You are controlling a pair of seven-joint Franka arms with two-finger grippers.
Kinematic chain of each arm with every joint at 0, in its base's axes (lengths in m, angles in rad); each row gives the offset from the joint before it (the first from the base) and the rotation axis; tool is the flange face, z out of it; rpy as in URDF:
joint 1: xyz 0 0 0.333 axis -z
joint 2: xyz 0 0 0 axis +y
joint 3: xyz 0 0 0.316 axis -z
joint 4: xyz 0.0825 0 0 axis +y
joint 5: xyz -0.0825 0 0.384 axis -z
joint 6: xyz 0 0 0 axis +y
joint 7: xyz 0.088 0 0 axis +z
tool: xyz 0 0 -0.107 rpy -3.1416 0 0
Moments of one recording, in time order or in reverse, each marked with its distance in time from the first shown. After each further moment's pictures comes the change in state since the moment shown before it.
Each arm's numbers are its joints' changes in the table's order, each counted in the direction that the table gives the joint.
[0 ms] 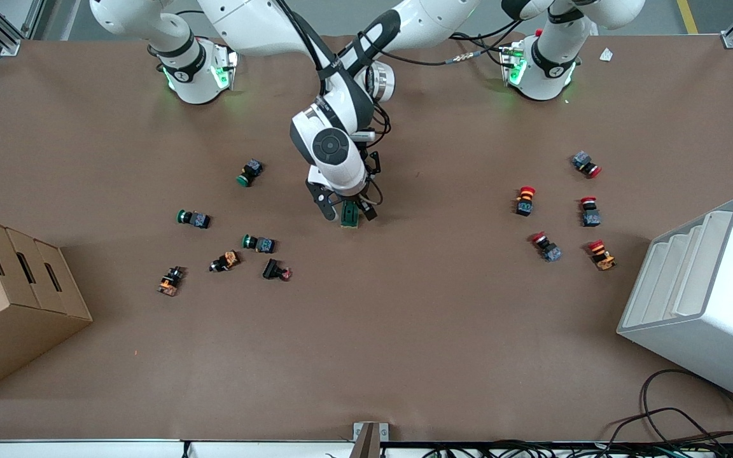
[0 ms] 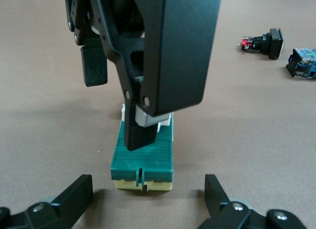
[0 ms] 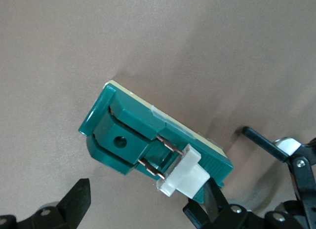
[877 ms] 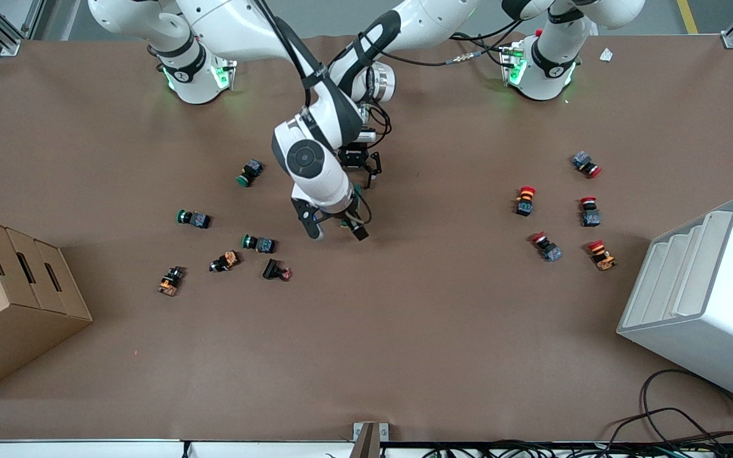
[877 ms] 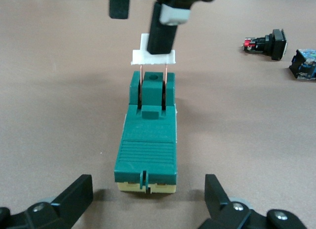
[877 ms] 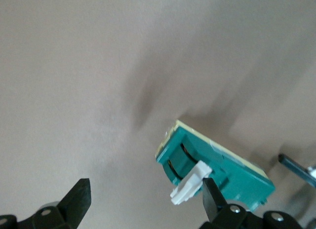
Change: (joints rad) left arm -0.002 0.000 -0.002 0.002 0.000 0.005 0.000; right arm 0.089 -0.008 0.015 -0.065 -0.017 -0.007 0.066
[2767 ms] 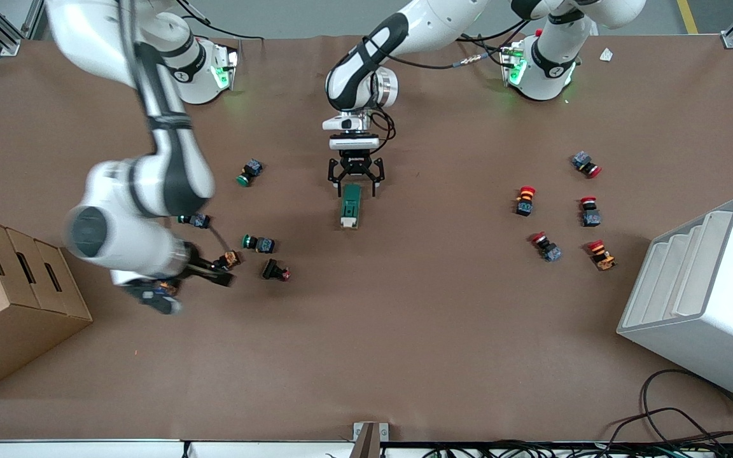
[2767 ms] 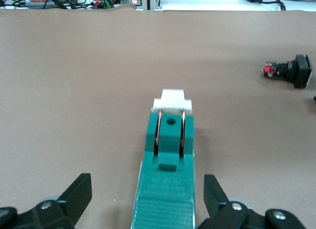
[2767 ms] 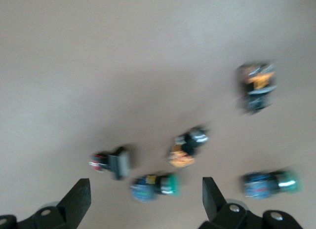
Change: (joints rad) left arm -0.046 -0.058 0.000 -0.010 0.089 0.003 -0.086; right arm 0.319 -0.141 0.332 -0.147 0.049 0.516 1.234
